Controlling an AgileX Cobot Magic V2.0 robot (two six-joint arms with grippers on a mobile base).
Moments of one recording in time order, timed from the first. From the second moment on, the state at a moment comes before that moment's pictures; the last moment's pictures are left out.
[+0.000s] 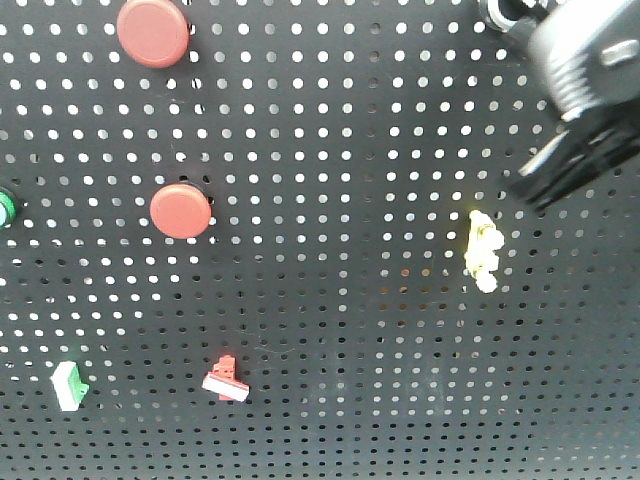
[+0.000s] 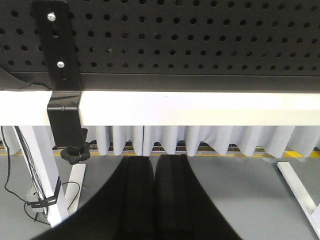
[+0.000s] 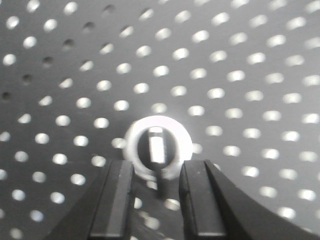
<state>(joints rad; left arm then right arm) -0.03 -0.02 0.04 -0.11 0.36 0.03 0.70 1.10 -1.29 -1.55 0.39 0.55</state>
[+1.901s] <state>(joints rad) -0.03 -0.02 0.04 -0.11 0.36 0.03 0.70 1.06 -1.42 -1.51 0.26 1.85</state>
